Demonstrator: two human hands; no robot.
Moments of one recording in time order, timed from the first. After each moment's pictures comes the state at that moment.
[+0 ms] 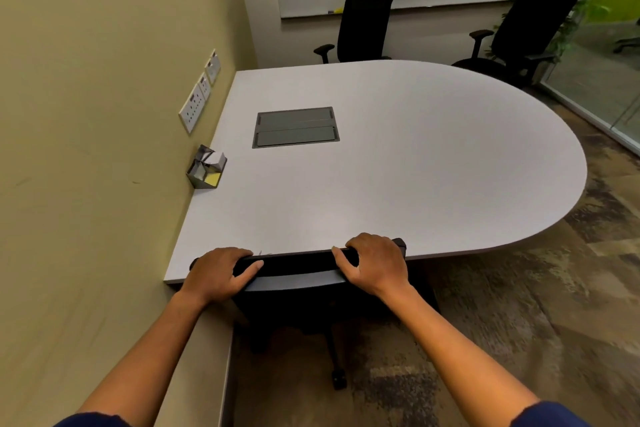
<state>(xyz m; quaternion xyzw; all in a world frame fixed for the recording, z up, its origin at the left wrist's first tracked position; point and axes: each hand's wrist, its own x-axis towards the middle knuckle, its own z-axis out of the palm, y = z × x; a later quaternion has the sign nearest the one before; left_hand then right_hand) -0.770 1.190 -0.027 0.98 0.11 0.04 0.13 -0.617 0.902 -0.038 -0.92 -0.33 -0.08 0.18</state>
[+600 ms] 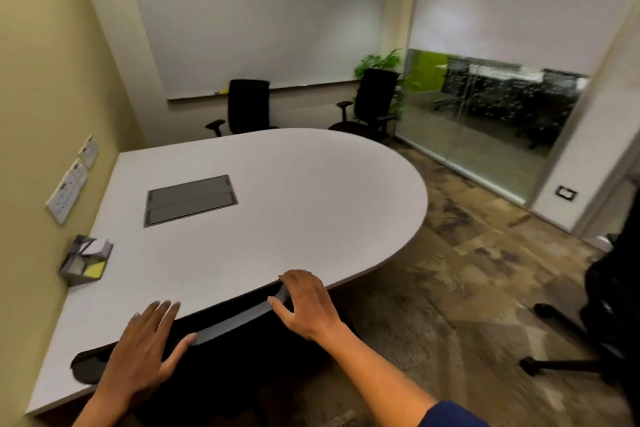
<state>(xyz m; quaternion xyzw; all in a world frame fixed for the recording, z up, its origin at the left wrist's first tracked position) -0.785 1.161 -0.034 0.99 0.07 0.10 0.02 -0.650 0.860 -0.017 -0.91 -0.31 -0.03 0.27</state>
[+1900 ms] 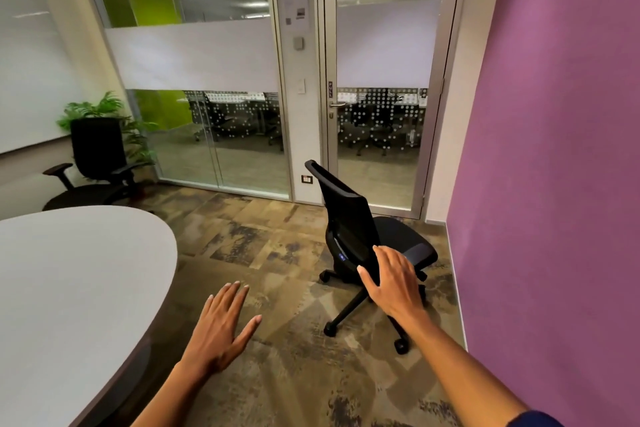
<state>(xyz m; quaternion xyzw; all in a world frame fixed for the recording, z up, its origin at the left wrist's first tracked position) -0.634 0.528 0.017 0.88 -0.44 0.04 0.16 -0.816 0.207 0.027 -0.91 0.27 -0.30 0.09</state>
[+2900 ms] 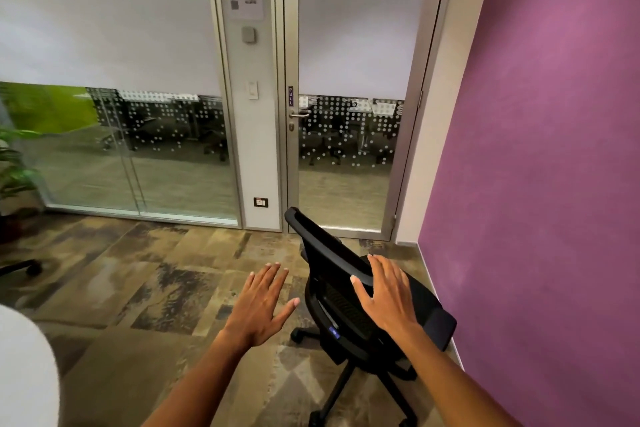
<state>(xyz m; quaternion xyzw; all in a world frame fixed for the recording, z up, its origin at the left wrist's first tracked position) -0.237 0.131 0.012 0.79 -0.59 0.04 0.17 -0.459 -0.043 0.030 -0.88 0.40 -0.24 0.06</state>
